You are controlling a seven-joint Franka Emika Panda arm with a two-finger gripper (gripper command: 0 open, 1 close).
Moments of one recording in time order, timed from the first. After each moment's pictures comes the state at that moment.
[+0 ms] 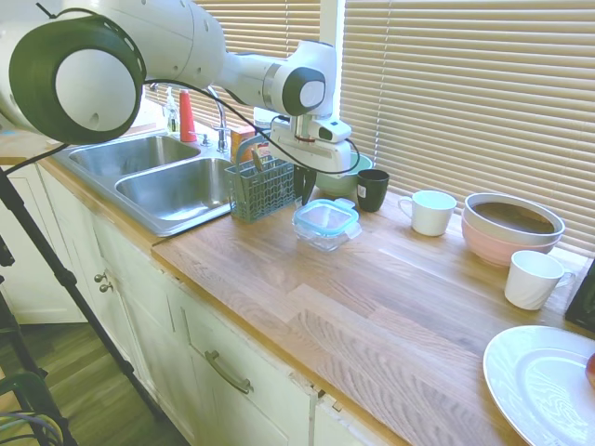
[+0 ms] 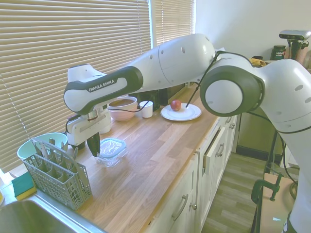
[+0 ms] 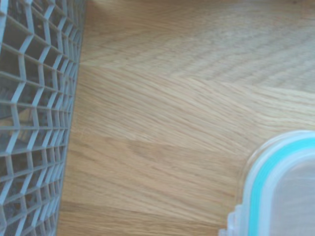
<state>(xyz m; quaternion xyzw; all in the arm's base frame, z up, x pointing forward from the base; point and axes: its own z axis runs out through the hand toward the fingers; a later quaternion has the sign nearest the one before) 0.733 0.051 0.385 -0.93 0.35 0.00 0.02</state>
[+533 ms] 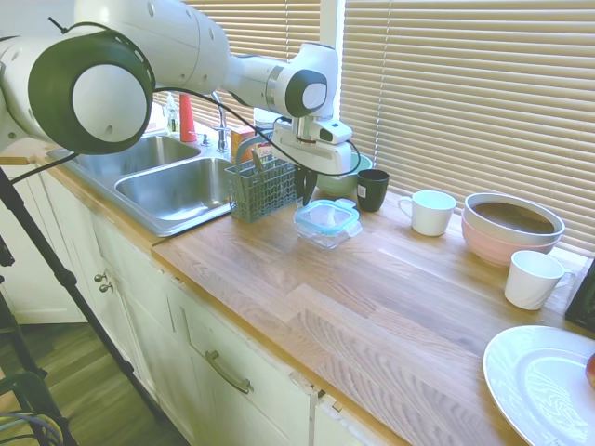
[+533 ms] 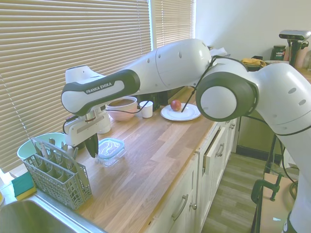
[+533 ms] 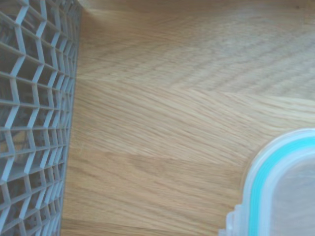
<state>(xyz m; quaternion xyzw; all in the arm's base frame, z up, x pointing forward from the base) 0.741 0.054 0.383 -0.93 0.36 0.01 0.02</state>
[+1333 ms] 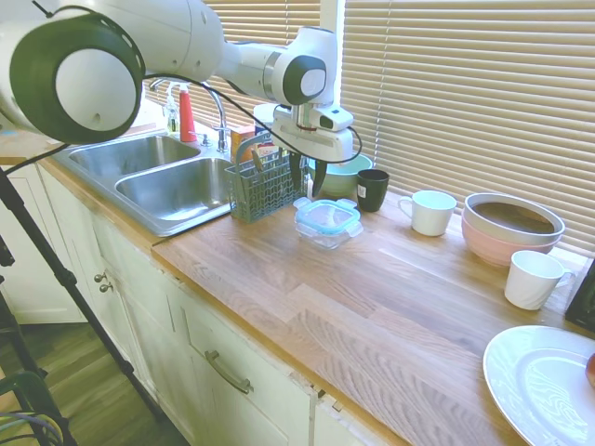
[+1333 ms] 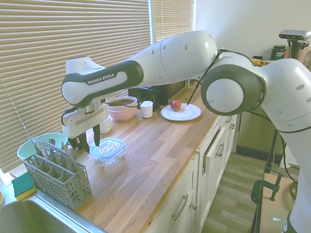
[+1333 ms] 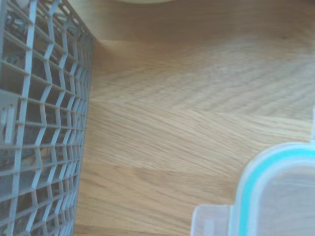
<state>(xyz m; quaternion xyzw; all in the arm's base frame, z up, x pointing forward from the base) 0.732 0.046 0.421 -0.93 0.37 -0.02 0.04</state>
